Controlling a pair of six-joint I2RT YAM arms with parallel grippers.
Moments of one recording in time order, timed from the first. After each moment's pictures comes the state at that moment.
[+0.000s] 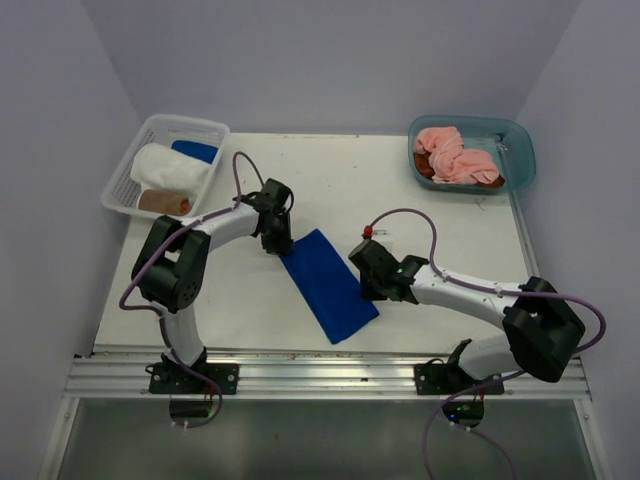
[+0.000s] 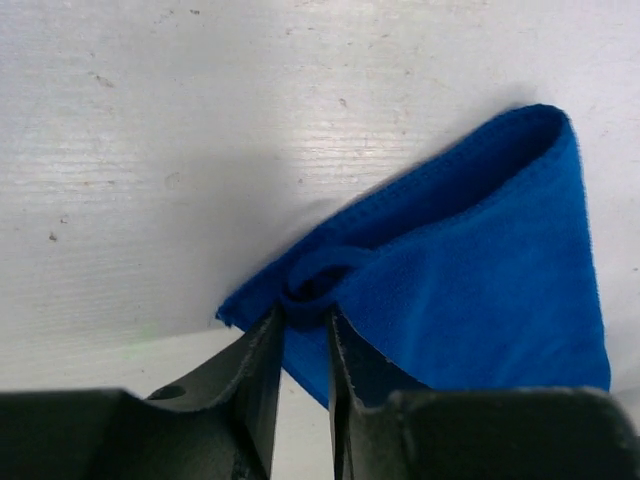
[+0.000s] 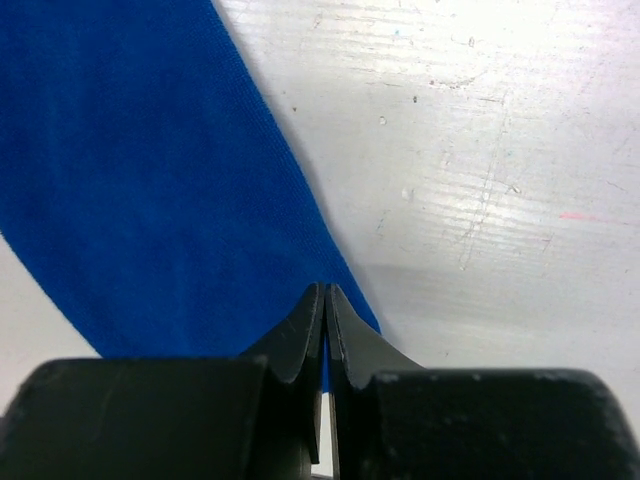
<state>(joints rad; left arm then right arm) -0.46 1.85 1.19 -0.53 0.06 -0.56 0.85 1.38 0.77 -0.48 0.29 0.75</state>
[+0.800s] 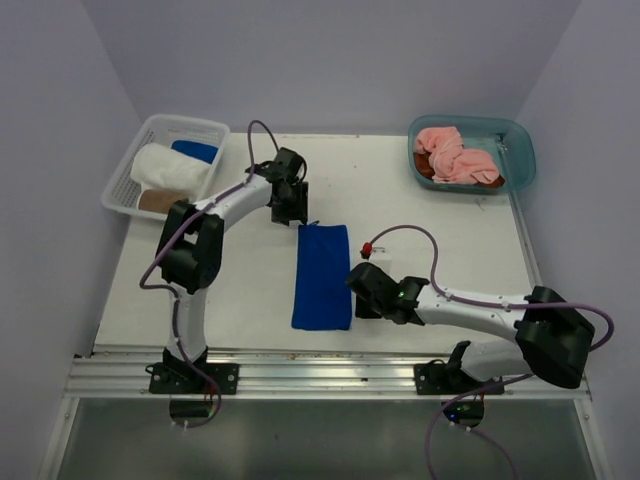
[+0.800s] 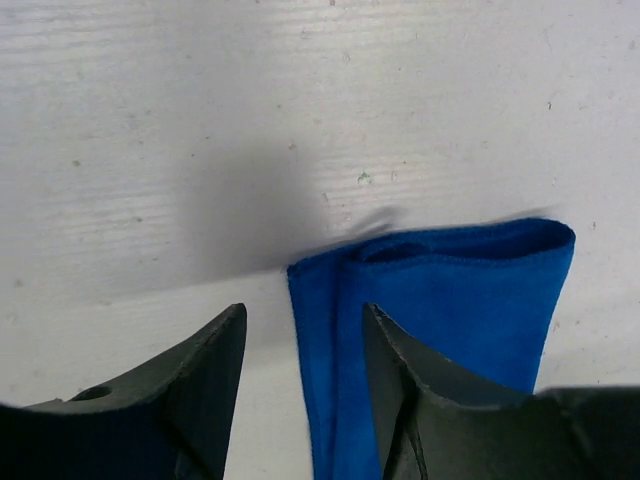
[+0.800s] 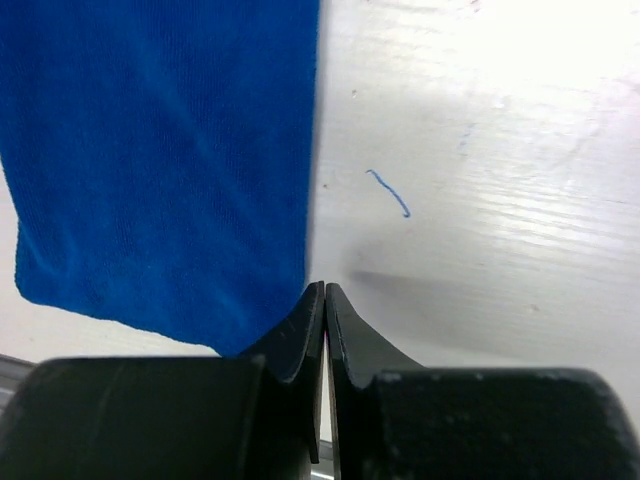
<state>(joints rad) -0.45 2.11 1.63 -0.67 0.04 -0.46 1.01 1.34 0.65 -0.37 0.29 0.92</state>
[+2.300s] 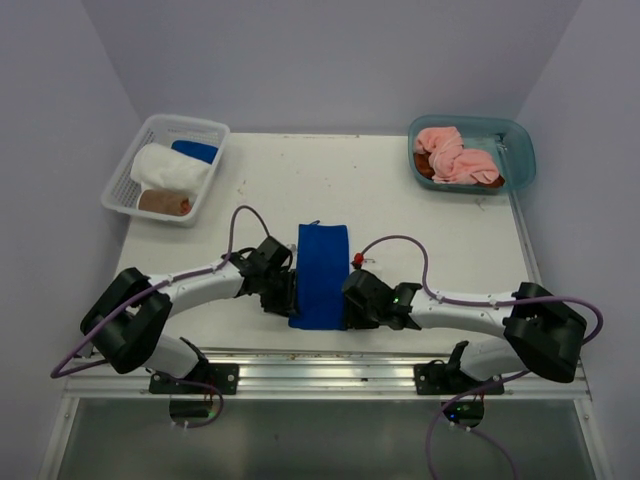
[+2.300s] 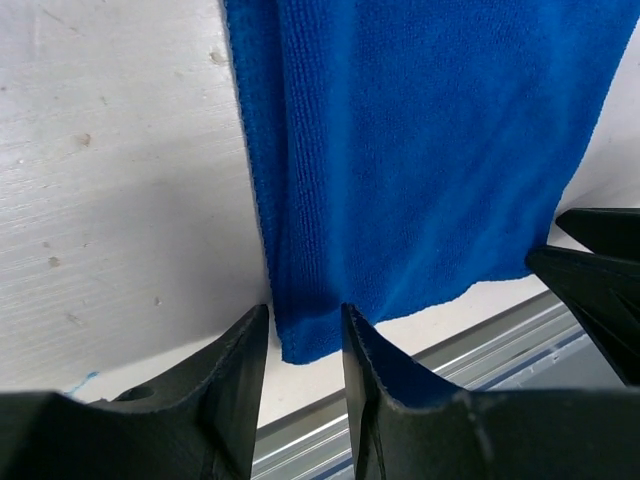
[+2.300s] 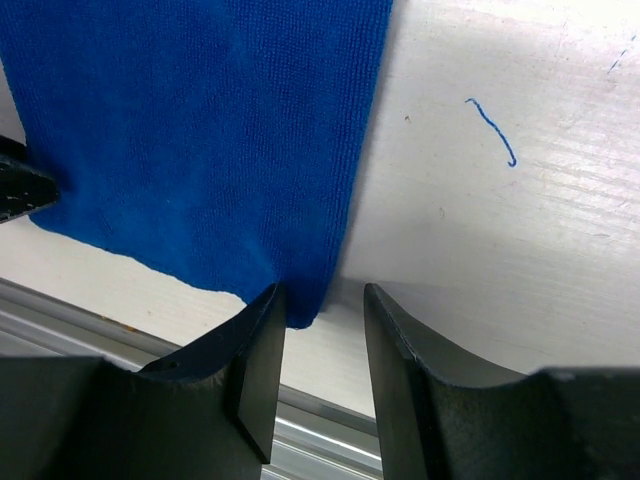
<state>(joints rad) -0.70 1.45 0.69 -0.43 0.23 -0.68 1.05 1.35 0.61 -0.31 0.16 0.96</state>
